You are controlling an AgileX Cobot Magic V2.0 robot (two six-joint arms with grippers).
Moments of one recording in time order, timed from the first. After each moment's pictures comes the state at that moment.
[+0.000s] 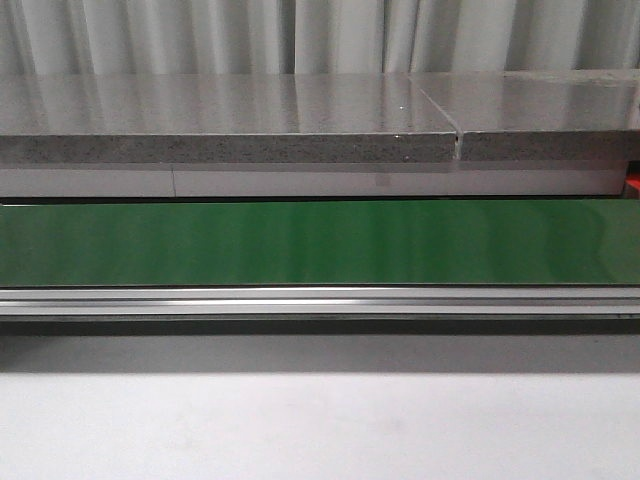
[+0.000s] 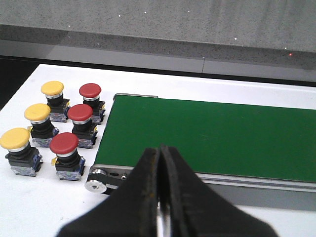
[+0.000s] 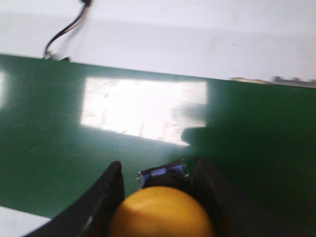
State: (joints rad) left arm 0.11 0.26 -0.47 -0.16 0.63 0.08; right arm -0.16 1.47 -1.17 0.38 0.86 -0.32
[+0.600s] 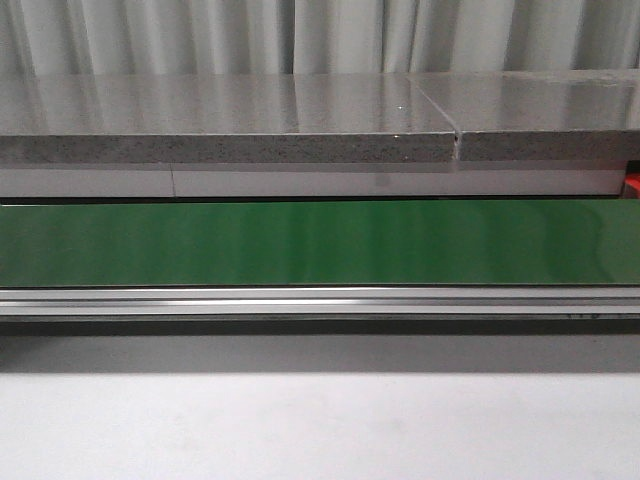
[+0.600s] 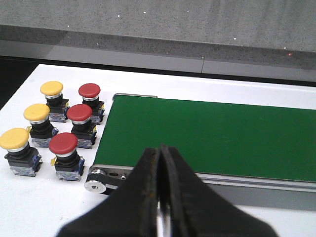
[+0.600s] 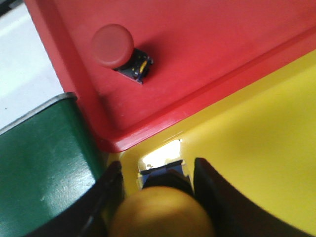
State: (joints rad) left arm 0.11 0.26 -0.47 -0.16 0.63 0.08; right arm -0.64 1.56 -1.17 0.35 0.77 -0.21
